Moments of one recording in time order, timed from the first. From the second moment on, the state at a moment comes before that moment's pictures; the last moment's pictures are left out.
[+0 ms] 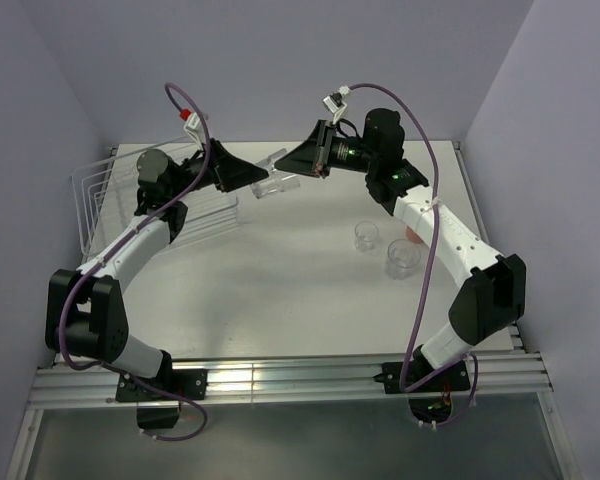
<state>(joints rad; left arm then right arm) -0.22 1.49 1.06 0.76 1.00 -1.08 0.44 1.56 1.46 0.07 -0.84 0.97</state>
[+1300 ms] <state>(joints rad) -0.28 1.44 1.13 0.48 0.93 -0.99 0.40 1.50 1.34 0.23 -0.75 1.01</state>
